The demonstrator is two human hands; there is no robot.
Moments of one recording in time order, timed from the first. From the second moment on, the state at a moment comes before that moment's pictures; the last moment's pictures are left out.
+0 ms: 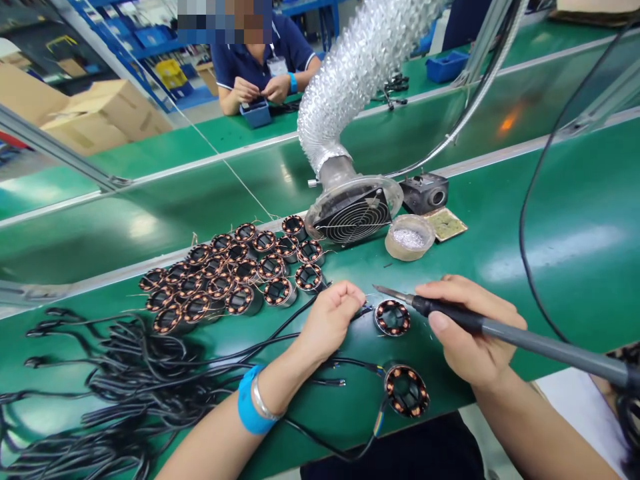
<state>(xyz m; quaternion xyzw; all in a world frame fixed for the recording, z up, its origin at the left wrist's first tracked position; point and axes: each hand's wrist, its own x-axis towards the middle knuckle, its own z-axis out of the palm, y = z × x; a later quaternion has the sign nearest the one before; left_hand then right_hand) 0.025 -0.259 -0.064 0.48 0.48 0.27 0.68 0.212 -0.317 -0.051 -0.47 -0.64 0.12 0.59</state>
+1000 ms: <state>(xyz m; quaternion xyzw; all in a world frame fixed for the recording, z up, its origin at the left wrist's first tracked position) 0.027 -0.260 -0.067 0.50 0.45 0.28 0.68 0.203 -0.320 -0.050 -0.41 -0.71 0.11 0.56</state>
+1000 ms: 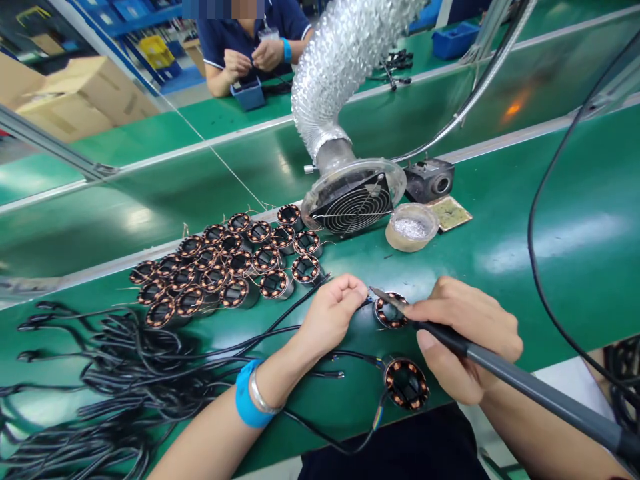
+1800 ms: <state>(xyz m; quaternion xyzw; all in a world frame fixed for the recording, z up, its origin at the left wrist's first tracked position) 0.028 -0.260 -0.067 0.49 0.46 0.28 0.68 0.208 -0.314 -0.053 -0.39 -0.70 0.07 0.60</state>
